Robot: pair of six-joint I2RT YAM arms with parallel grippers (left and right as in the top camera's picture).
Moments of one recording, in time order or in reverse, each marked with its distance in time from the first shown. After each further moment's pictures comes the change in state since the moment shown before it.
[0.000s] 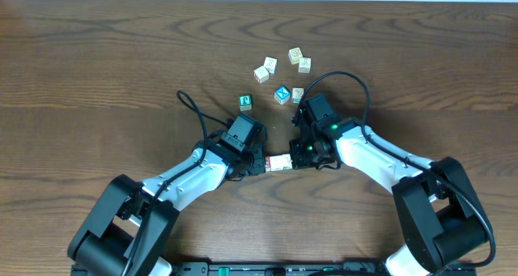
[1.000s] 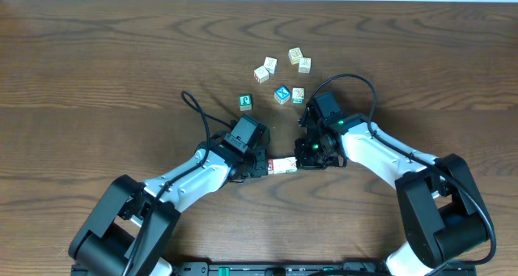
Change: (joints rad) left arm -0.018 0.000 0.006 -0.013 0.006 0.008; right arm -0.053 0.010 0.007 -0.064 -0.071 0.047
